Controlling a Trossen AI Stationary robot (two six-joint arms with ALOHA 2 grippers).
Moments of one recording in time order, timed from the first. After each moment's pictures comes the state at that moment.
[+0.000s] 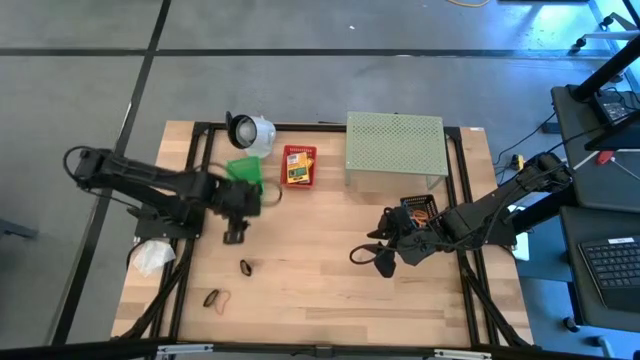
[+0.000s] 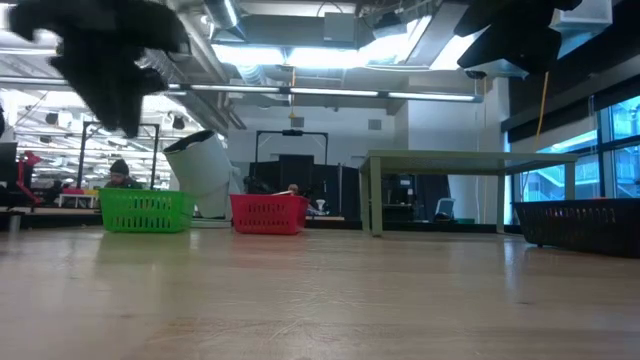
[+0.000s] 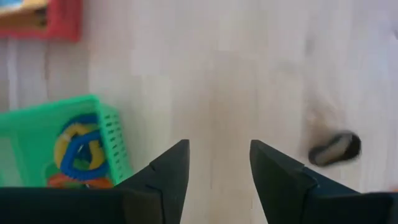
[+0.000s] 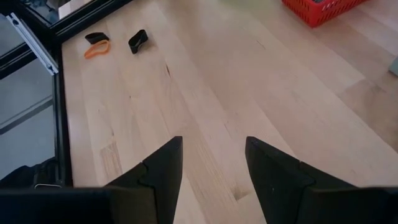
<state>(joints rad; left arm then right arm) -0.12 1.13 0.86 -0.99 -0.09 -0.17 0.54 1.30 0.94 -0.46 0.48 0.89</state>
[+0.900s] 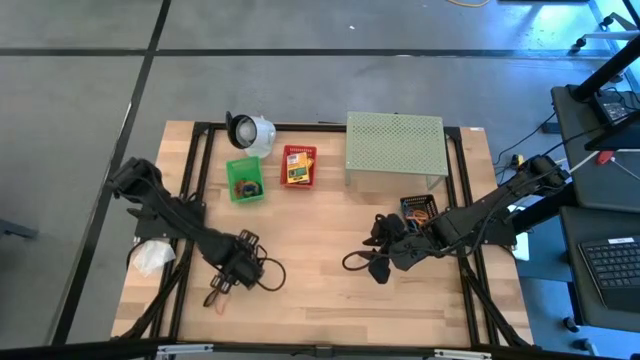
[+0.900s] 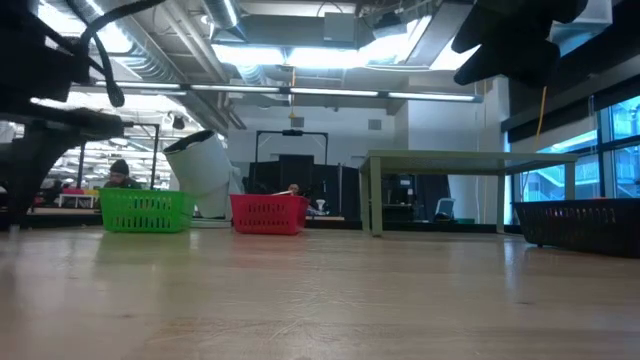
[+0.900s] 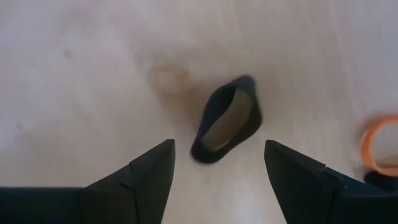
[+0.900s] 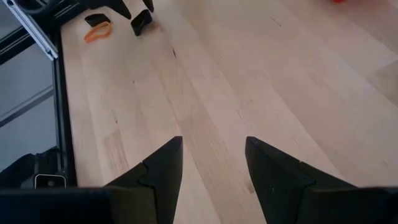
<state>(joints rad) -0.60 1.57 0.86 -0.83 -0.05 -0.18 0.54 1.38 0.94 -0.40 0.43 0.90</state>
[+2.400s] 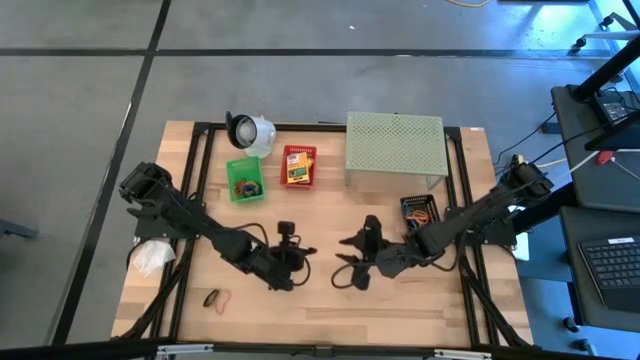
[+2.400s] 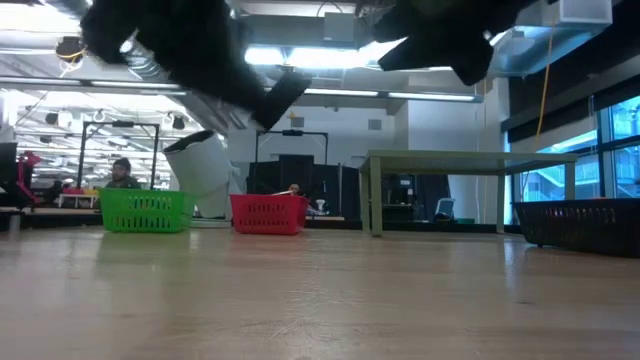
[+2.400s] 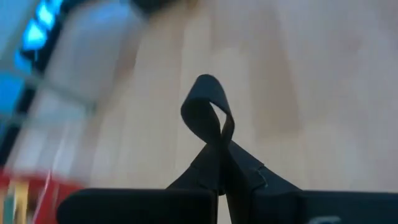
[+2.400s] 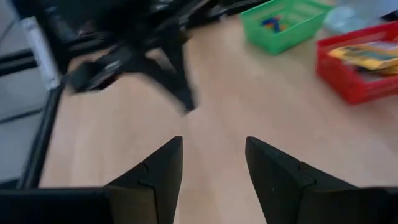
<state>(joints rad) -0.51 1.67 1.02 -0.25 -0.66 -0.14 0.53 1.56 0.94 0.00 0.60 0.56</state>
